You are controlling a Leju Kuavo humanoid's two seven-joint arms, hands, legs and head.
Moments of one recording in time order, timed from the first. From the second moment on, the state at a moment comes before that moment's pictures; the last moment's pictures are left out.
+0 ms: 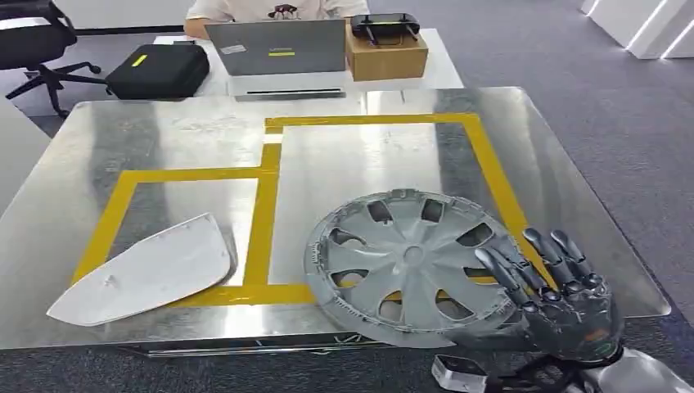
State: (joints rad) left arm 0.16 0.45 -1.11 -0.91 0.80 0.59 -0.27; right arm 0.04 -0.52 0.48 -1.99 1.34 -0.67 -0.02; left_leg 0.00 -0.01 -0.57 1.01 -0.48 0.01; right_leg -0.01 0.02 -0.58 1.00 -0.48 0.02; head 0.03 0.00
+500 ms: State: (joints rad) left arm 0.16 0.46 -1.11 -0.94 0.81 0.63 -0.24; right arm 0.05 -0.52 0.48 -1.99 1.34 -0.67 0.00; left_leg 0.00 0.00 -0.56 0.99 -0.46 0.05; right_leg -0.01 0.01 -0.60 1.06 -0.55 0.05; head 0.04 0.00
